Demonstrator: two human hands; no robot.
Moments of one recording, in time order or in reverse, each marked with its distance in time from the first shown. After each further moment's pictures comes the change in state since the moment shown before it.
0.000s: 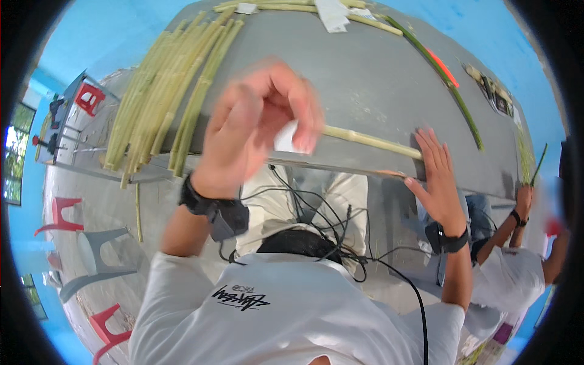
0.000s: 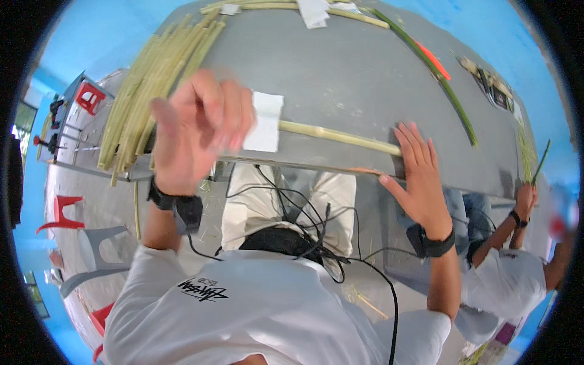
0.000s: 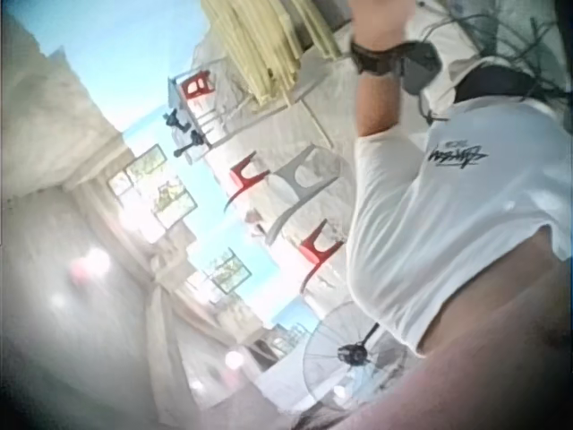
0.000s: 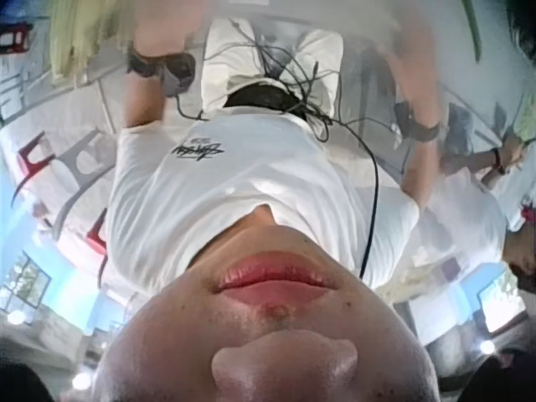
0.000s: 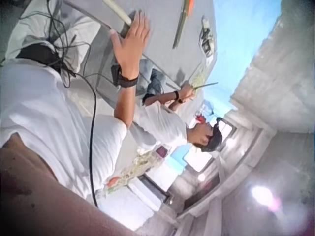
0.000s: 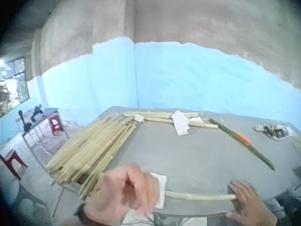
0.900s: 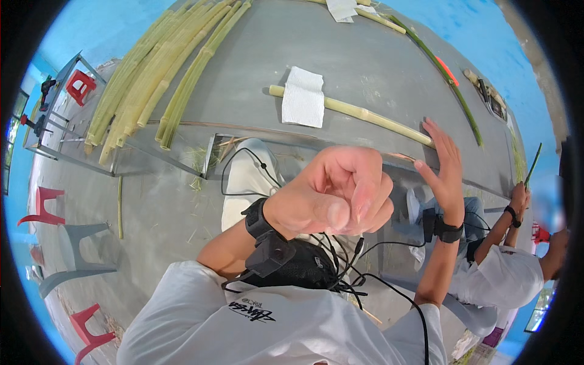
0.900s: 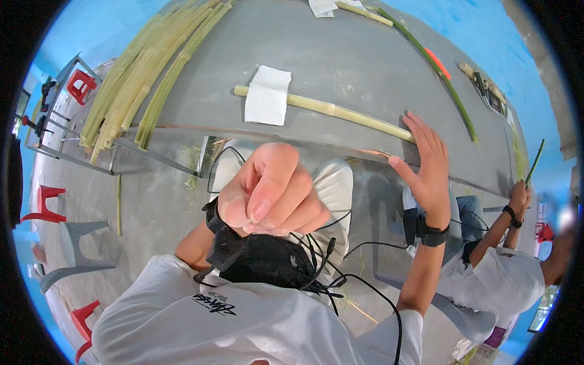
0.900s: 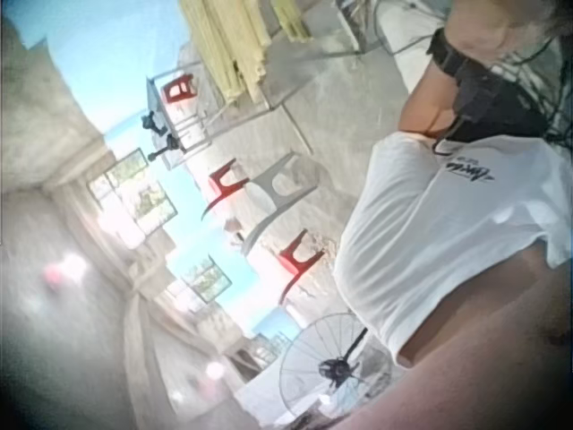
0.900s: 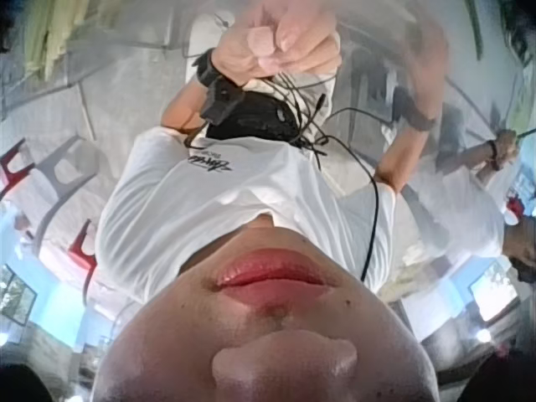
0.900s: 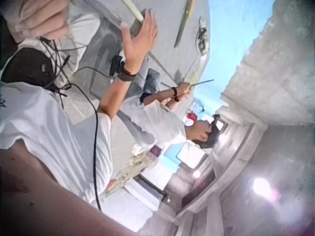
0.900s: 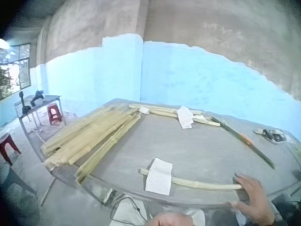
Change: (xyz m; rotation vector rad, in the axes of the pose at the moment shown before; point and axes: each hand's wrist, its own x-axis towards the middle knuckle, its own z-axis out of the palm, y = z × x) left_hand -0.071 -0.060 0.089 -1.091 -0.175 -0.069; right_hand -0.003 0.002 0.024 0.004 0.236 0.021
